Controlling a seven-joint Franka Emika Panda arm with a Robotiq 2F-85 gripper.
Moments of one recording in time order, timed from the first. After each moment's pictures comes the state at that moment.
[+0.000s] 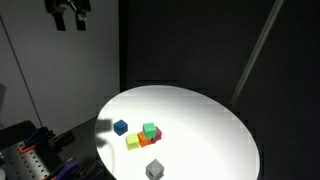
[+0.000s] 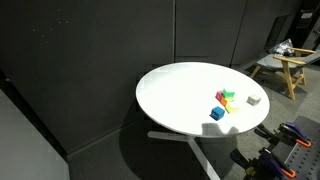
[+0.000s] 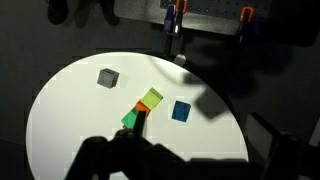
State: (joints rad) arm -0.02 -0.76 0.00 -2.39 -0.16 1.58 -0.13
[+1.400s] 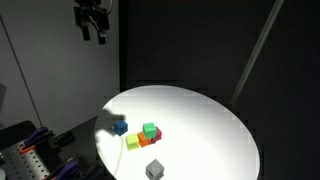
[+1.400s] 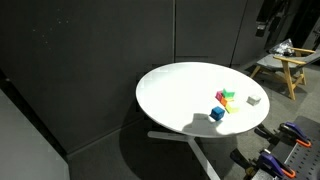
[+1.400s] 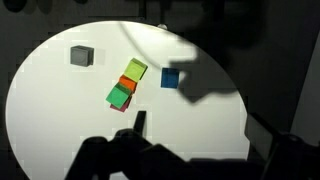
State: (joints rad) arm -0.01 -0.58 -0.02 -2.39 -0.06 1.84 0.02
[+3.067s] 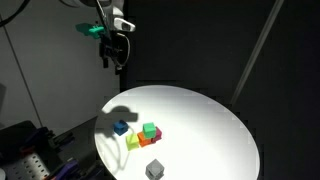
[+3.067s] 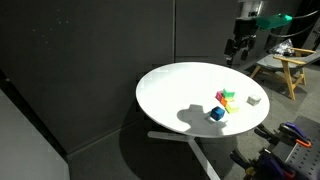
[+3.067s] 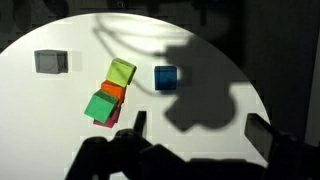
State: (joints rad) arm -0.03 -0.24 -0.02 -2.38 -0.01 2.10 0.09
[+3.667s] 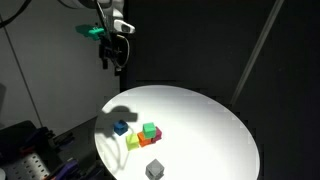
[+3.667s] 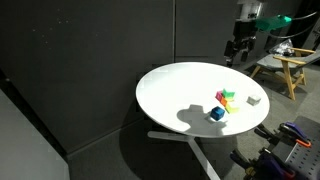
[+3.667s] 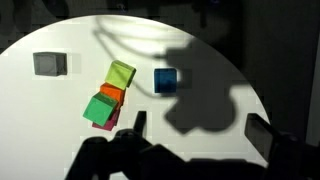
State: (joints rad) arm -0.02 -0.23 -0.02 -2.39 -0.01 2.10 0.09
